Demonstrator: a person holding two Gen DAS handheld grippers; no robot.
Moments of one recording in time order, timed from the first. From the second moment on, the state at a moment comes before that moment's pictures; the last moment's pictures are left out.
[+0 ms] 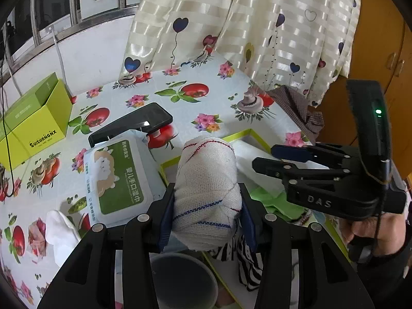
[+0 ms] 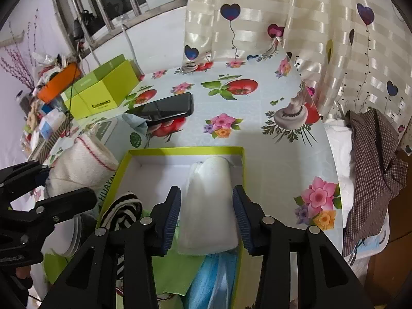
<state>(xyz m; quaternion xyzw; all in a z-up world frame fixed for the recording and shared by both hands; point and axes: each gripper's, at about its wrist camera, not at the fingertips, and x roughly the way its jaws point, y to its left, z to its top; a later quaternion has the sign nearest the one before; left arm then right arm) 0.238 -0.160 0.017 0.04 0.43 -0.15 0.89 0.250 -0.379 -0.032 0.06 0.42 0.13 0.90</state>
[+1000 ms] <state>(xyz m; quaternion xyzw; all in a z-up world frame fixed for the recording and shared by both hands) 0.268 -0.177 0.011 -0.02 0.47 -0.19 0.86 0.232 -0.398 -0.012 0.08 0.39 0.11 0.91</state>
